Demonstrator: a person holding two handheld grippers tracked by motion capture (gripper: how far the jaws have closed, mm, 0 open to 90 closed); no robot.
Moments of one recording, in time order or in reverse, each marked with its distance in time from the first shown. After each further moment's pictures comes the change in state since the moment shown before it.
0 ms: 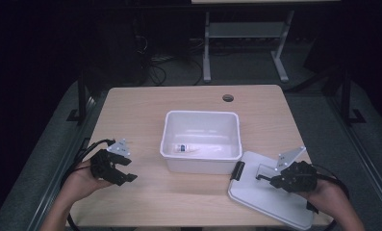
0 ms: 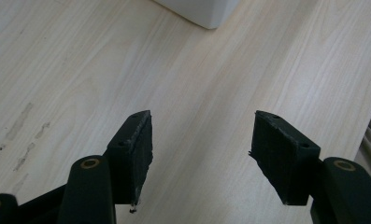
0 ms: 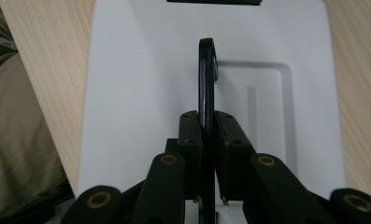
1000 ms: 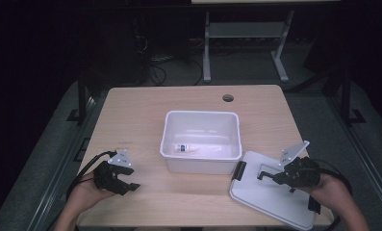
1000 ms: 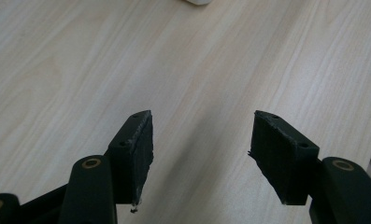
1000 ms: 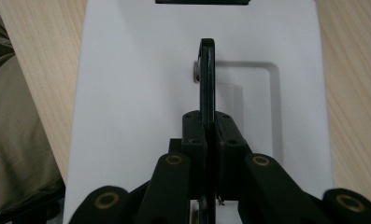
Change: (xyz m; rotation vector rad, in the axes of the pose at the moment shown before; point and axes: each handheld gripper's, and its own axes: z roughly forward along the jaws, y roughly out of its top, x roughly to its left) left arm -0.009 -0.027 0.031 -0.052 -0.032 -0.033; right arm -0.015 -0.004 -0.004 0.003 0.027 0.017
